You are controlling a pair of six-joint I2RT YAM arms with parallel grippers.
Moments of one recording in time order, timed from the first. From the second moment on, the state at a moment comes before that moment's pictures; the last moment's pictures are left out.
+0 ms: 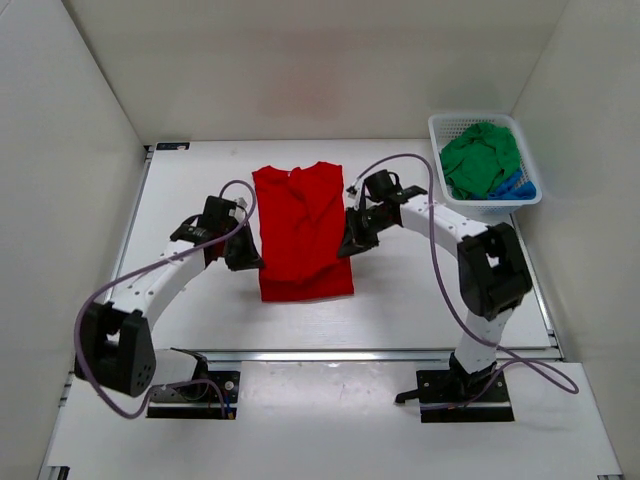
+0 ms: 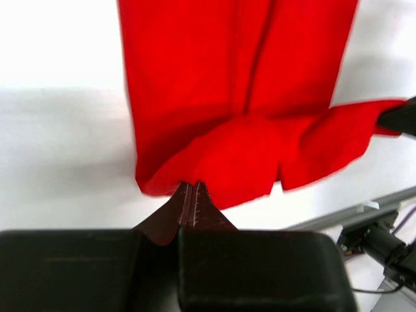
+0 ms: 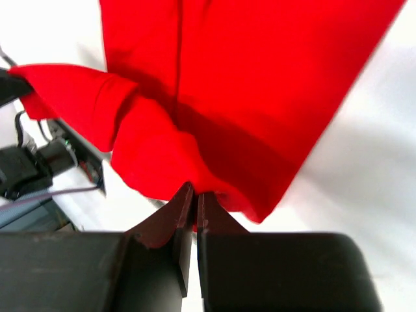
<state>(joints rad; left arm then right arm) -0.30 1.29 0.90 -0.60 0.24 -0.55 0.47 1.79 1.29 -0.60 -0.60 0.40</state>
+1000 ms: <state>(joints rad) -0.10 1.78 1.22 -0.26 0.31 -0.67 0.31 2.36 2.14 -0.84 -0.64 0.29</state>
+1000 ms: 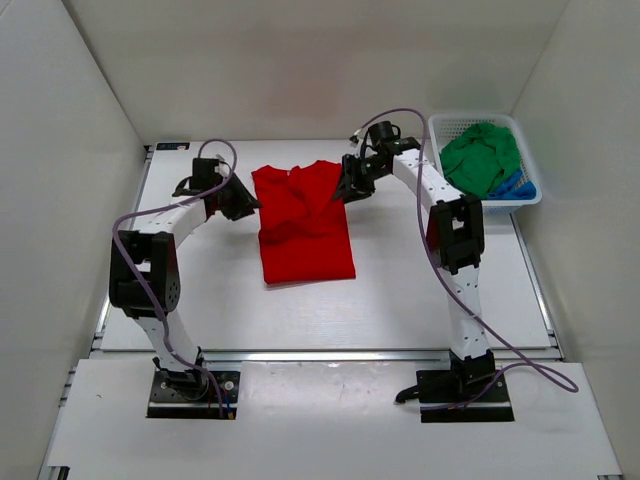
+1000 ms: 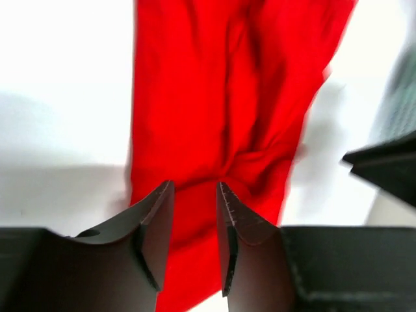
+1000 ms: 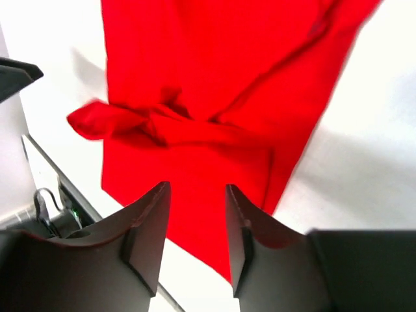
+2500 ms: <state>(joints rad) -0.50 1.37 0.47 0.06 -0.07 -1.09 0.45 1.74 0.84 -0.07 -0.43 0.68</state>
